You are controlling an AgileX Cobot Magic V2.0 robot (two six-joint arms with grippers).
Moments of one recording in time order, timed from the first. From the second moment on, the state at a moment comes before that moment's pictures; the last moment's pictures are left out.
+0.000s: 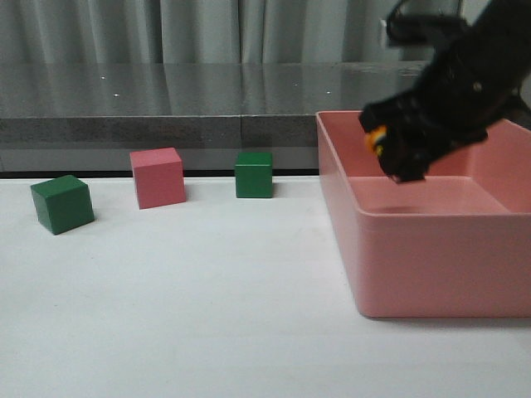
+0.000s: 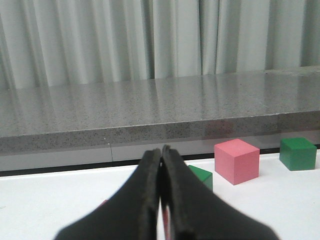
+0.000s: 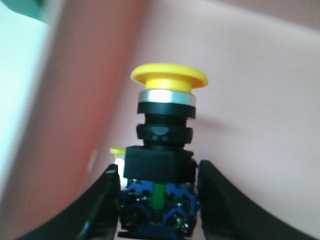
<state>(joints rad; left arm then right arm) -0.06 -0.01 0.00 0.08 -0.01 0.01 0.31 1.69 -1.09 0.06 0.32 -0.08</state>
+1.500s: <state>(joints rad) -0.06 -0.01 0.00 0.08 -0.01 0.01 0.71 1.99 -1.54 0.32 0.68 -0.92</state>
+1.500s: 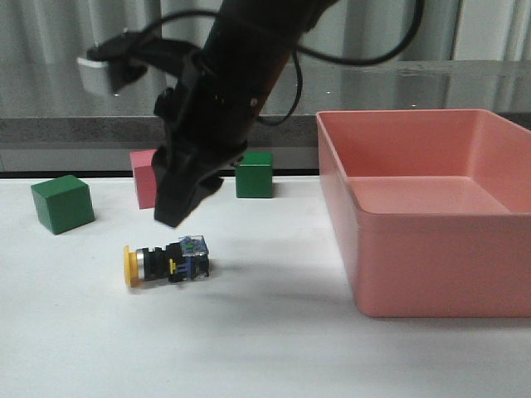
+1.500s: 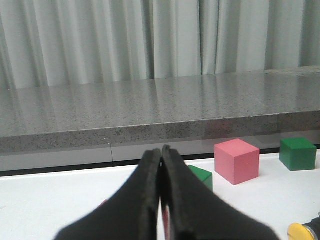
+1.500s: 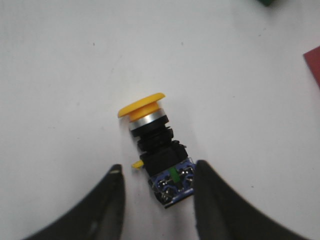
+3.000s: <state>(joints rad) -0.06 -0.01 0.00 0.08 -0.01 0.01 0.04 0.40 -0.36 0.42 0.28 -0.54</state>
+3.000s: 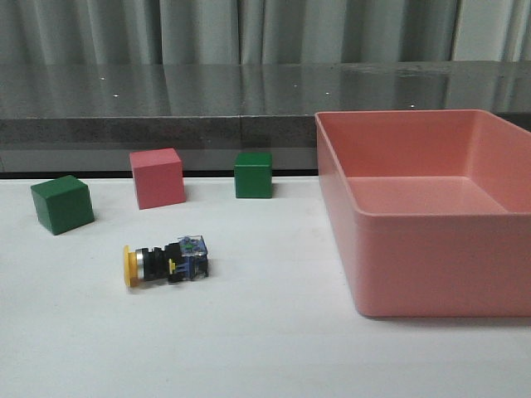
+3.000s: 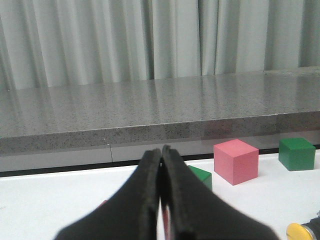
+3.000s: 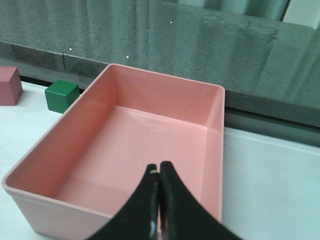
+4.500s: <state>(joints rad) -0.17 1.15 -0.79 -0.40 0.34 0.73 0.04 0.38 -0.36 0.42 0.28 -0.54</state>
